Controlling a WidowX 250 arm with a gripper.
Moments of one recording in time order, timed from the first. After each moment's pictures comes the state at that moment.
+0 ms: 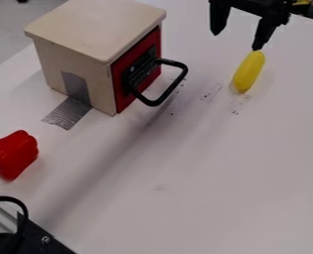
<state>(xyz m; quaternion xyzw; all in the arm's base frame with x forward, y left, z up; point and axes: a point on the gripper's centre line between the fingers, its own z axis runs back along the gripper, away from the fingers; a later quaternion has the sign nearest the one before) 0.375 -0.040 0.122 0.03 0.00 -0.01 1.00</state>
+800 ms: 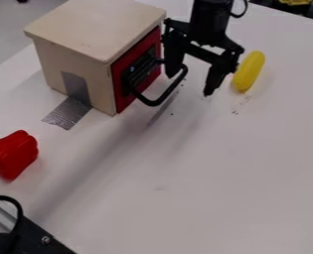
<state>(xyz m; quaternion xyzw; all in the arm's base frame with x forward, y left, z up) 0.317 -0.001 0.079 0.04 0.04 0.00 1.00</state>
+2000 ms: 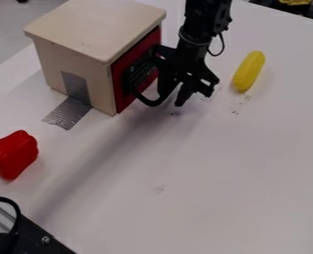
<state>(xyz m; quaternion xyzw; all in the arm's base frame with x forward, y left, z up) 0.341 0.027 0.023 0.12 0.00 0.01 0.99</state>
